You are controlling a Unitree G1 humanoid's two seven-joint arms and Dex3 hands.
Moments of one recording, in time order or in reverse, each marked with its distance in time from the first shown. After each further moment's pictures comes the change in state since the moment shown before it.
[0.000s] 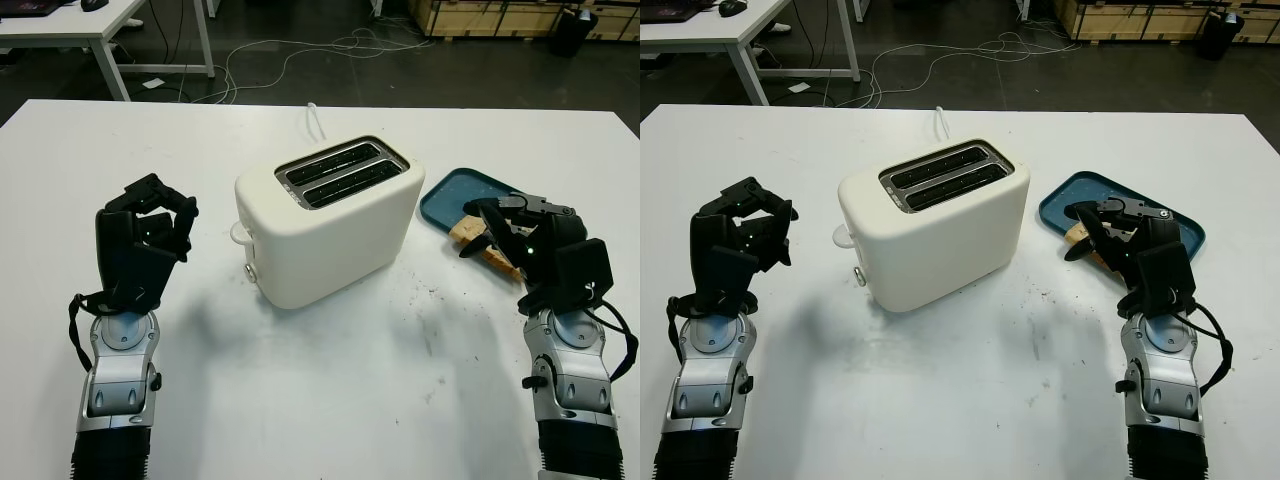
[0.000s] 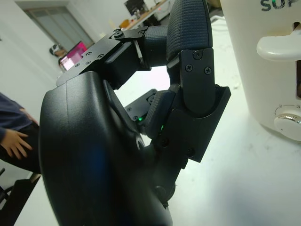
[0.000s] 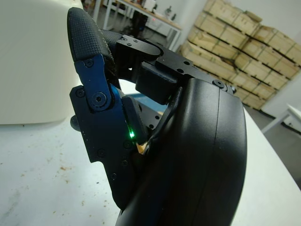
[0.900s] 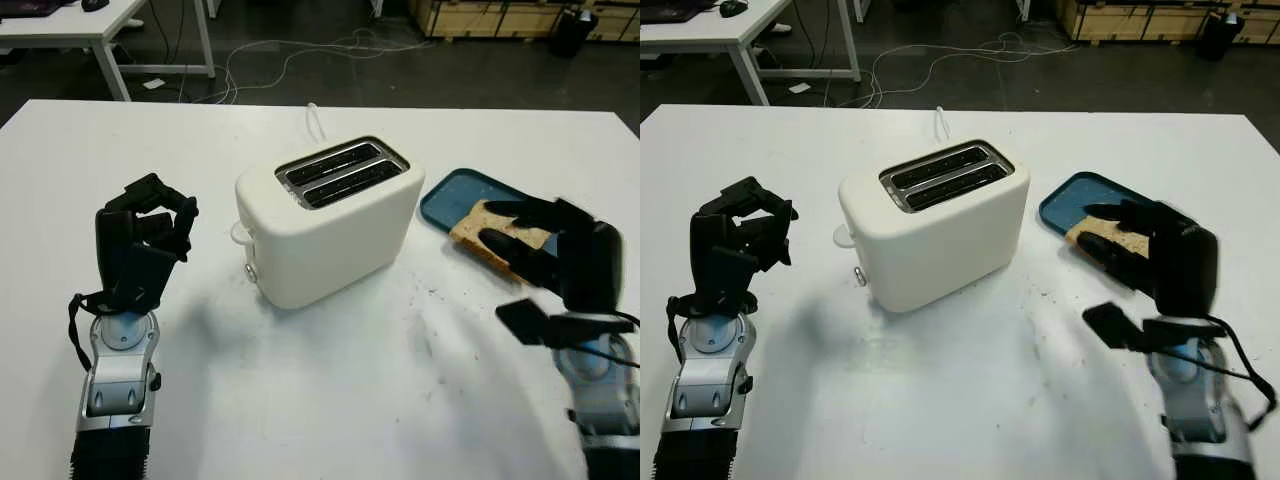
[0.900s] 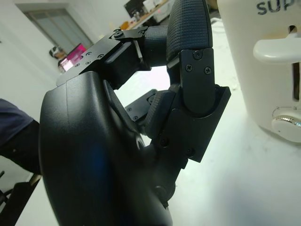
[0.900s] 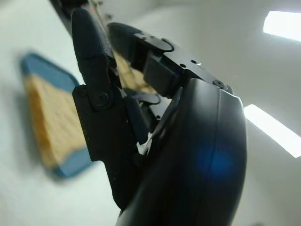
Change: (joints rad) left arm 0.000 0.004 -0.006 0.001 -0.004 -0.012 0.000; right arm 0.164 -0.243 0.044 -0.007 -0.853 -0.308 -0.413
